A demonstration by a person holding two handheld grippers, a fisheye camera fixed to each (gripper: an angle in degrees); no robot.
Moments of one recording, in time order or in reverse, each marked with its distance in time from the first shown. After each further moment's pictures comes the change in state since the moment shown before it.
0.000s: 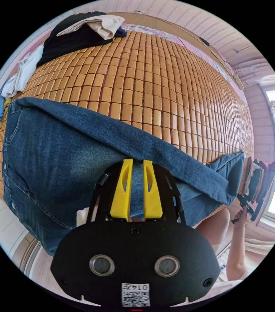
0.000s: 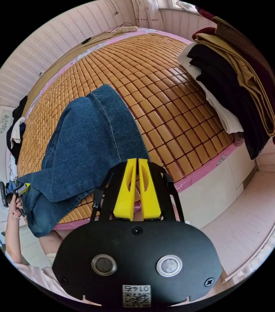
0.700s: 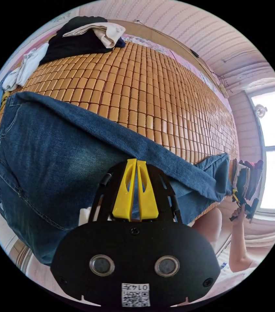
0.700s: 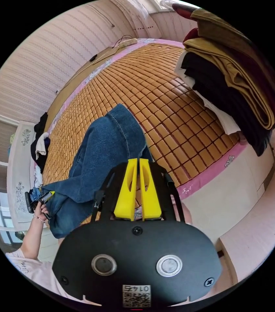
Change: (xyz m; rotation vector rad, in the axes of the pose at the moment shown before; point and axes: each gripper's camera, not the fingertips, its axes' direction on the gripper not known) left arm -0.003 0.053 -0.007 0.135 0.161 0.018; right arm 0.082 0.044 -0.021 0.167 -0.247 0.064
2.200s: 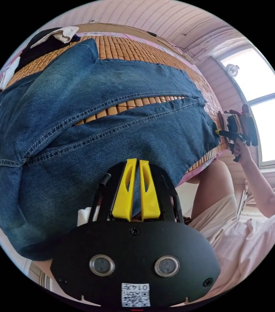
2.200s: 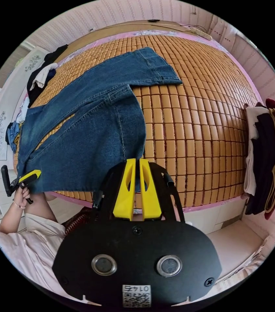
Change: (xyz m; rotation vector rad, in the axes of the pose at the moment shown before) left arm 0.055 0.213 -0.023 -0.069 0.075 0.243; right arm -0.213 -0.022 0.029 -0.284 0.241 -0.485
